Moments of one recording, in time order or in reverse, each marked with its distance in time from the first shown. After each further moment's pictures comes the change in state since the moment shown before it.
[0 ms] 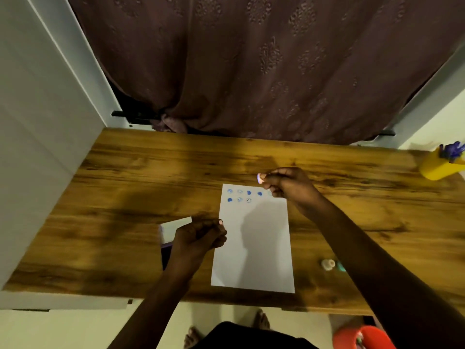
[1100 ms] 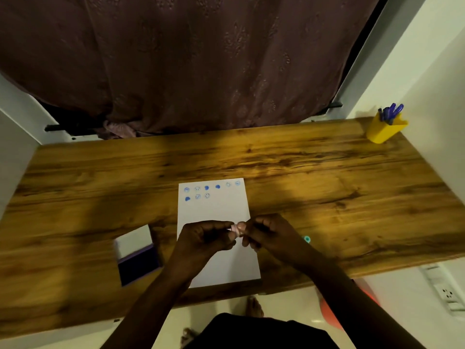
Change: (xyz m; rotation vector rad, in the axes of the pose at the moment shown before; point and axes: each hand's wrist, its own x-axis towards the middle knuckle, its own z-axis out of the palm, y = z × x) left_hand -0.002 -0.002 0.090 0.183 -0.359 0.123; right_hand -0.127 0.070 -0.034 -0.068 -0.128 -0.071
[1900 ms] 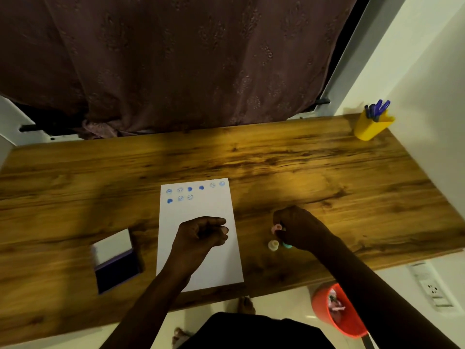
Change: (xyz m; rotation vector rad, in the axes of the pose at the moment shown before) left_hand 0.028 -0.014 0.033 0.052 0.080 -0.133; right_hand 0.016 0.057 -0.109 -1.122 -0.016 0.051
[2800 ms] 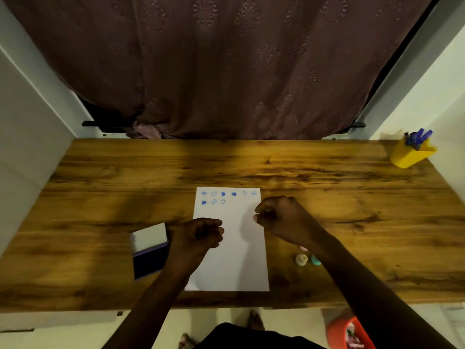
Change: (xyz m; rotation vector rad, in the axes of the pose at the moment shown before) left_hand -0.020 -0.004 -0.067 -0.057 0.189 0.028; right_hand 0.034 -0.113 -0.041 0.424 0.105 -0.097
